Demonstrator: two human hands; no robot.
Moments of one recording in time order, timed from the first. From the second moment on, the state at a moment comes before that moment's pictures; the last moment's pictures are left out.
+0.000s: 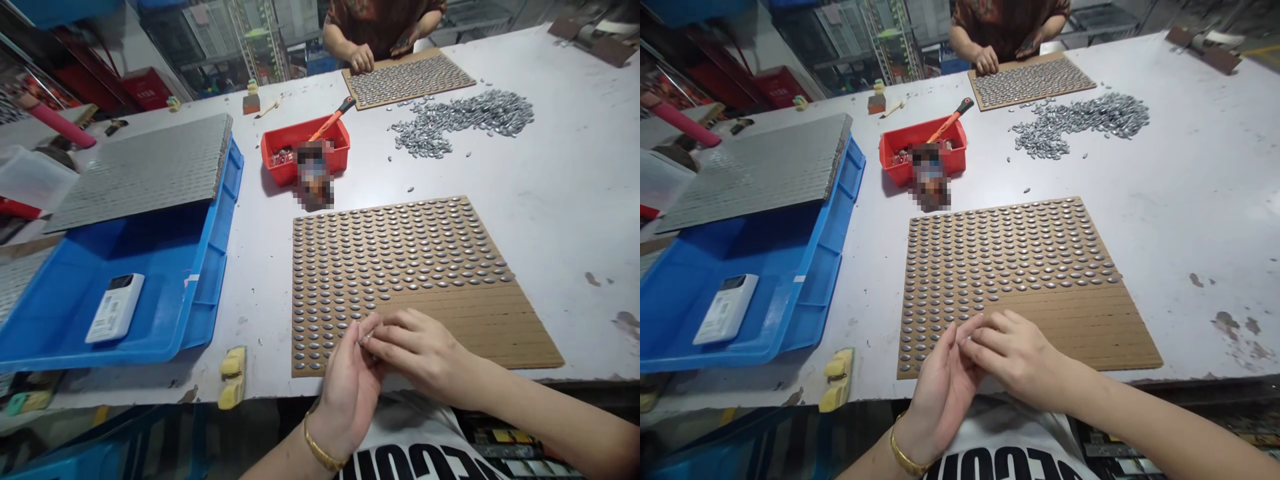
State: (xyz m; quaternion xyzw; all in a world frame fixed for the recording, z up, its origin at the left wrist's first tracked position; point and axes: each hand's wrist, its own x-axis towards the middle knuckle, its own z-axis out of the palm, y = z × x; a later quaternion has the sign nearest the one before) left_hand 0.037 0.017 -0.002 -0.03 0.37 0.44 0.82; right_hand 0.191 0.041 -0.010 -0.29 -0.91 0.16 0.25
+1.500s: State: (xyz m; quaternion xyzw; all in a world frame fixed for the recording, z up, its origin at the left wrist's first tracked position) left_hand 0.025 0.001 0.000 0.11 0.50 0.41 0.75; right_hand 0.223 0.059 -0.061 -0.40 -0.89 0.05 0.22
